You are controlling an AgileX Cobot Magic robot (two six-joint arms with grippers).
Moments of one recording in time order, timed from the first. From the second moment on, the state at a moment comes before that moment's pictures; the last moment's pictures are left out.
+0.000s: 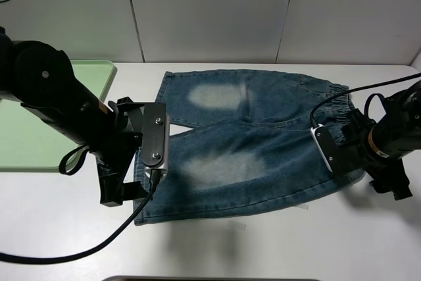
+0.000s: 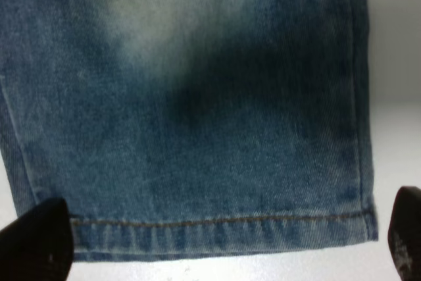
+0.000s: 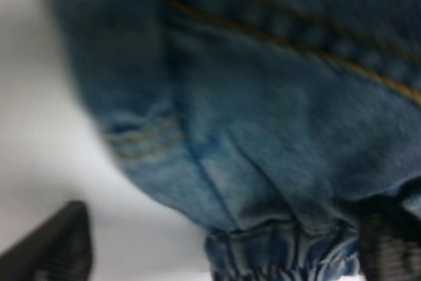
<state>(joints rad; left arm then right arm) -0.64 1.60 -0.73 -0.27 0.33 1.13 0.22 1.78 -0.55 -1.25 0.32 -0.44</state>
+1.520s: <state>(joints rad) -0.84 1.78 -0.65 -0.33 0.23 1.29 0.14 1.80 -0.57 -1.22 0.27 -0.42</state>
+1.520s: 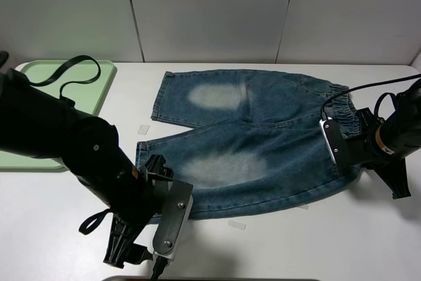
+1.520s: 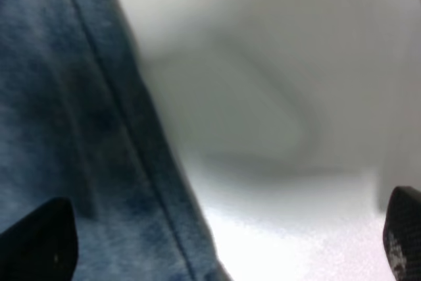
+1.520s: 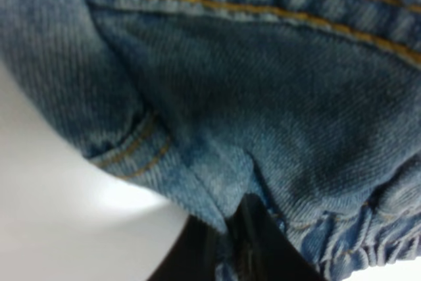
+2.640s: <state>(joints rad) -0.85 1.87 -0.67 -0.31 0.14 1.24 0.14 1.80 -0.57 -1.21 0.27 -0.42</state>
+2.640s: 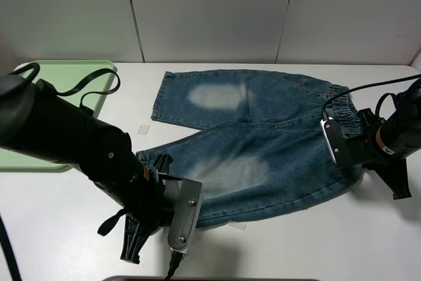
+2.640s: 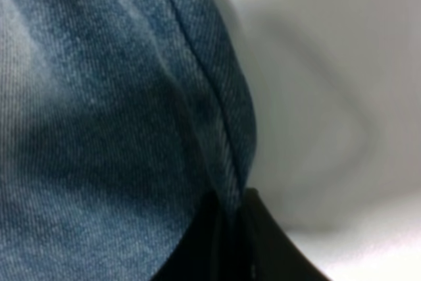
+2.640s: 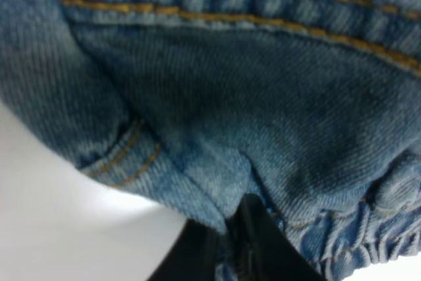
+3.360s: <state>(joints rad) -0.68 1.66 -0.65 -0.22 0.00 1.21 0.14 1.66 -0.69 -1.22 0.35 -0.19</state>
